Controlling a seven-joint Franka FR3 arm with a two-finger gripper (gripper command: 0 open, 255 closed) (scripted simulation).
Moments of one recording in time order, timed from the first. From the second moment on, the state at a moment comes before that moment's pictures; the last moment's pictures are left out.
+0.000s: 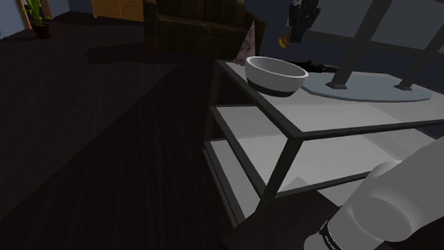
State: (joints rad) arm -0.01 -0.29 -0.10 -1.55 -0.06 1.25 -0.11
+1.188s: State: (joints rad) arm -0.01 -0.07 -0.10 -1.26 -0.04 0.76 -0.13
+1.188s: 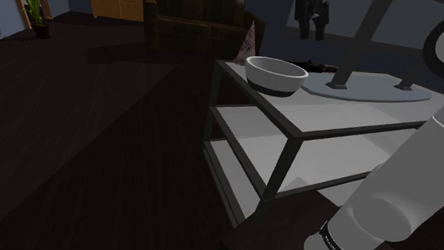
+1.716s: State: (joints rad) arm -0.03 -0.22 -0.12 -1.47 0.08 1.04 -0.23
